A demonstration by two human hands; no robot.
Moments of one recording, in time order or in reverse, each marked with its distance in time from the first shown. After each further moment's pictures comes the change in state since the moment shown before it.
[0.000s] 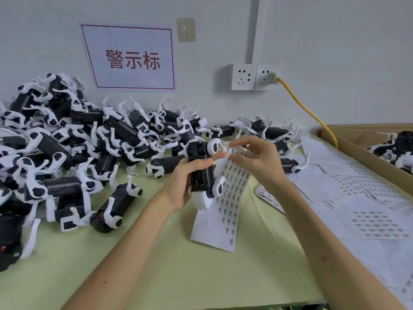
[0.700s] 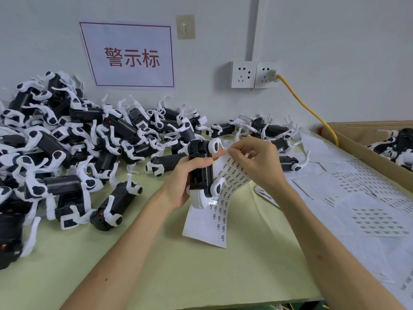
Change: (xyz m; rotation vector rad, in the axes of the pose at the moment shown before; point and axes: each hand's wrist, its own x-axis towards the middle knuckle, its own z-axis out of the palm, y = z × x) left_hand -0.004 0.003 0.003 -0.053 -0.023 0.011; right_hand -0.003 0.005 0.005 -0.279 0.072 -0.137
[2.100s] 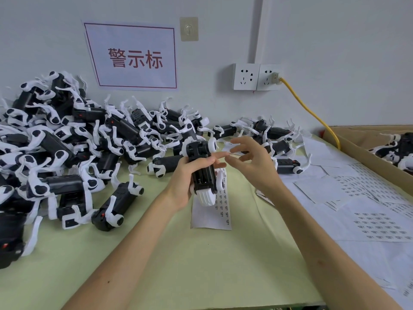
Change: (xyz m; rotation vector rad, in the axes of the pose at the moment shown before) left_hand 0.007 -0.004 0.003 0.036 0.085 0.103; right_hand 0.001 0.007 0.007 0.066 -0.090 0.137
